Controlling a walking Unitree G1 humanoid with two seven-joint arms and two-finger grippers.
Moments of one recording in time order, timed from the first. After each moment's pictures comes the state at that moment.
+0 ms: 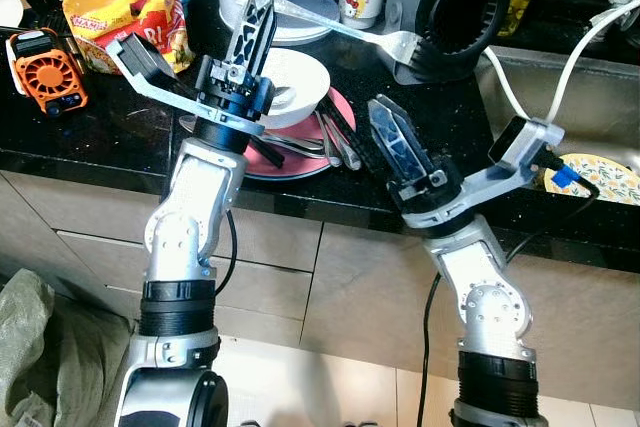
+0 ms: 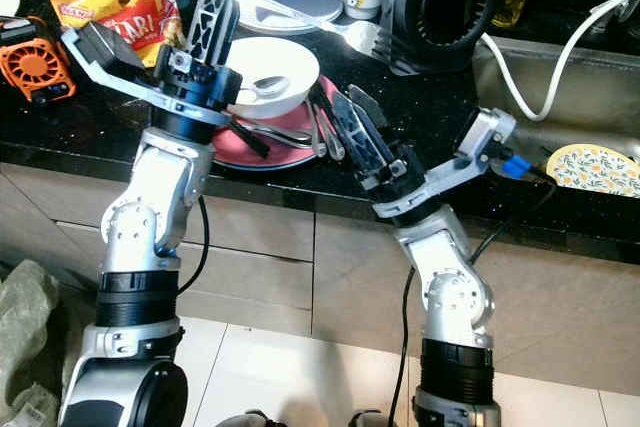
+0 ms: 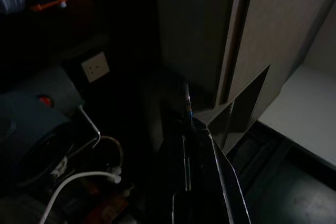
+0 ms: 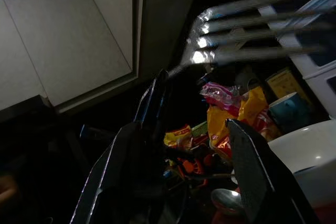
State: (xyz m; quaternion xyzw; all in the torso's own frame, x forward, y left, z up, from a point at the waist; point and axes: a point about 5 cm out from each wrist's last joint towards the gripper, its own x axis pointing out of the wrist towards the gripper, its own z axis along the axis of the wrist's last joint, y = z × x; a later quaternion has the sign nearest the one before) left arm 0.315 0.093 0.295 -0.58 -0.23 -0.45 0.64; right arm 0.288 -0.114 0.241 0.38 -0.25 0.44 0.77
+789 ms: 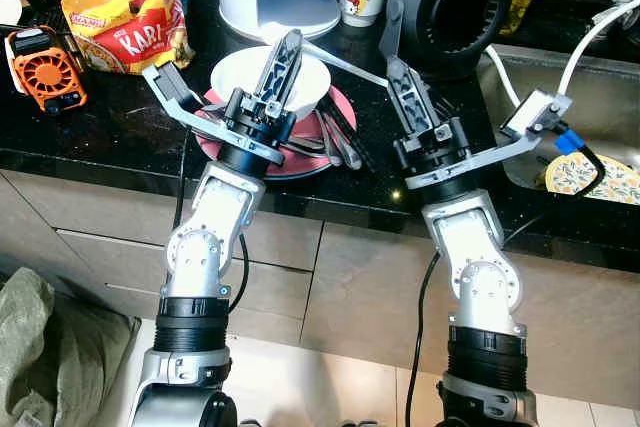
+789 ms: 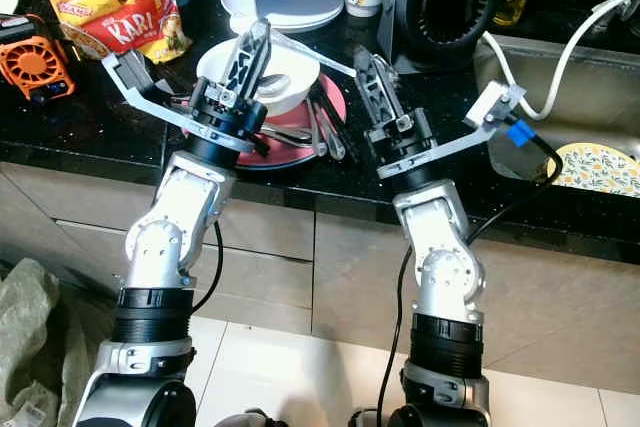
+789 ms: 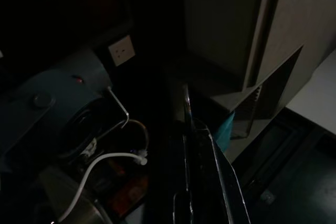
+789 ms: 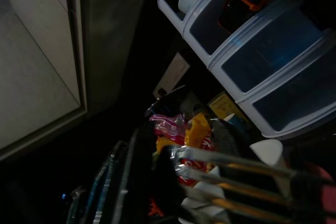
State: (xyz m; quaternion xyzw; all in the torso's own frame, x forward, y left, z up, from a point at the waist) left arm 0.317 0.081 0.271 -0.55 -0.21 -0.43 0.68; right arm 0.307 -0.127 0.255 0.43 -0.26 0.33 0.80
